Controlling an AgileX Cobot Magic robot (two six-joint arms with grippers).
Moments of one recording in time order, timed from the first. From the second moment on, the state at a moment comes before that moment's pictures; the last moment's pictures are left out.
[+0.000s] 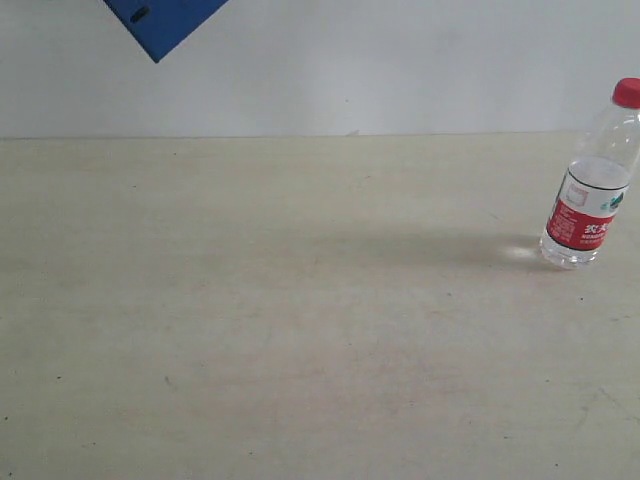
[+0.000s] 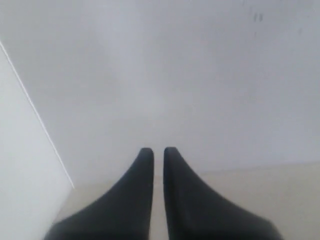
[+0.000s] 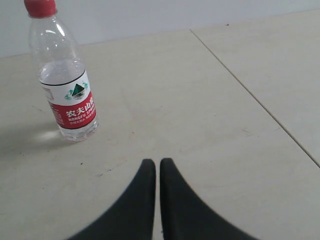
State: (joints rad) left arm -0.20 0.93 -0.59 -0.83 -0.33 1.04; right arm 0.10 0.34 -0.33 -0.83 0.73 0.91
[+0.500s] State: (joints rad) left arm -0.20 0.29 -0.27 -0.81 0.18 0.87; right arm 0.10 0.34 -0.33 -0.82 0.73 0.91
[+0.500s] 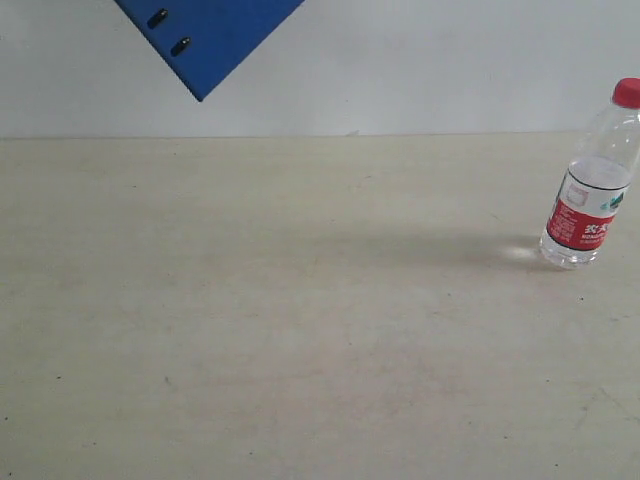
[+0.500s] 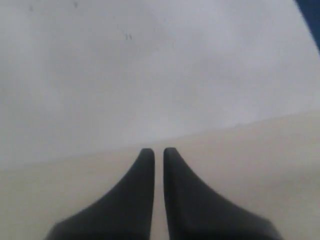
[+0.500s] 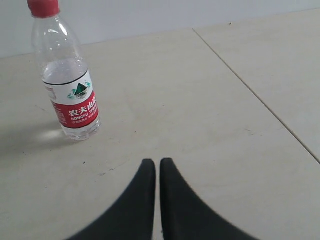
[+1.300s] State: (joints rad) left arm -0.20 0.43 -0.02 -0.76 -0.01 0.60; right arm 0.10 0.34 -0.33 -0.81 0.72 0.91
